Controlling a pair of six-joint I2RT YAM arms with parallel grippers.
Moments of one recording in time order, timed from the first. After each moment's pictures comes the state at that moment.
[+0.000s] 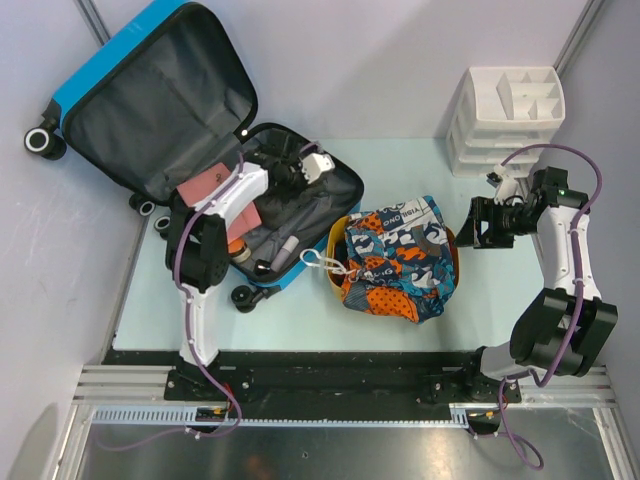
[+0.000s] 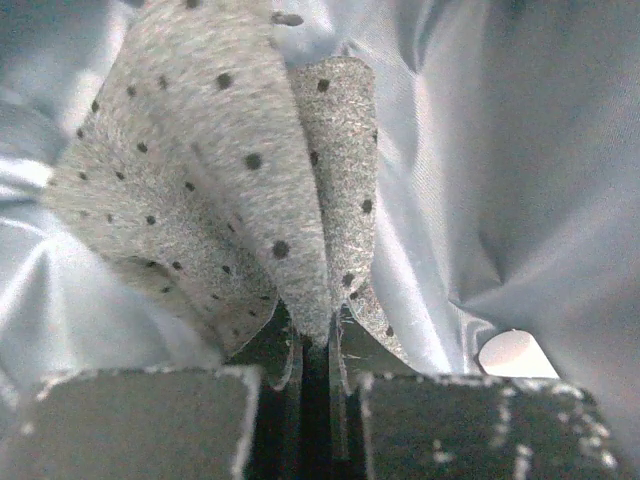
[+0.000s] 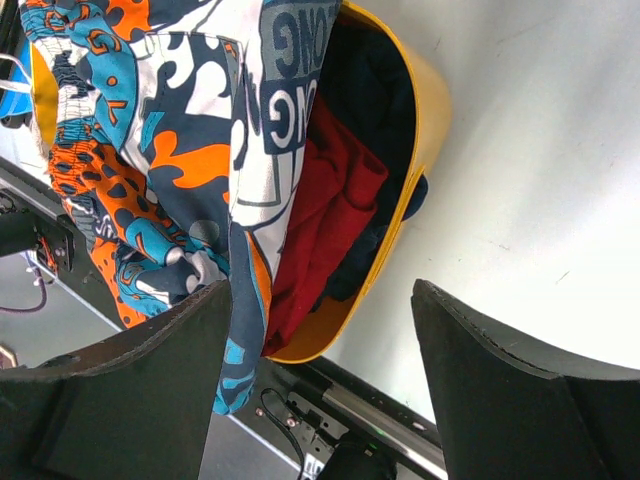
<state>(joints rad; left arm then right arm) -0.36 2.11 1.78 -0.67 0.24 0.76 -0.30 1.43 1.30 -1.13 -0.70 -0.32</state>
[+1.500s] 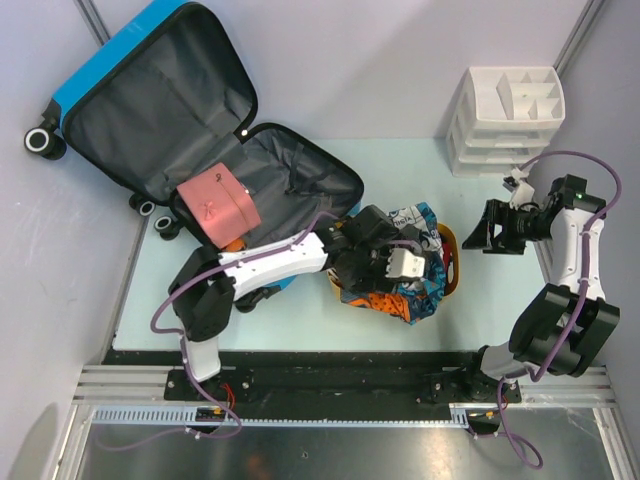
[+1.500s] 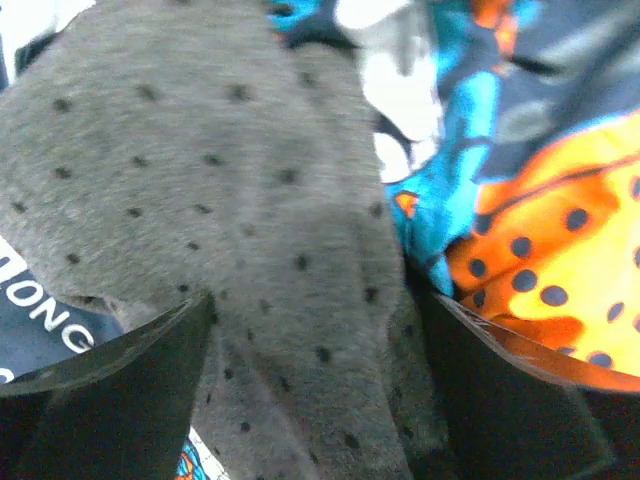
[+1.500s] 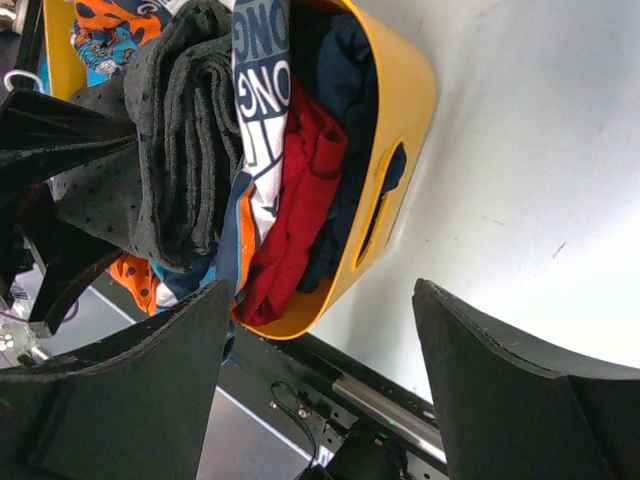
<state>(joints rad) -1.00 1.87 1.50 -0.54 0.31 0.75 -0.42 1.44 1.30 -1.19 -0.75 -0.38</state>
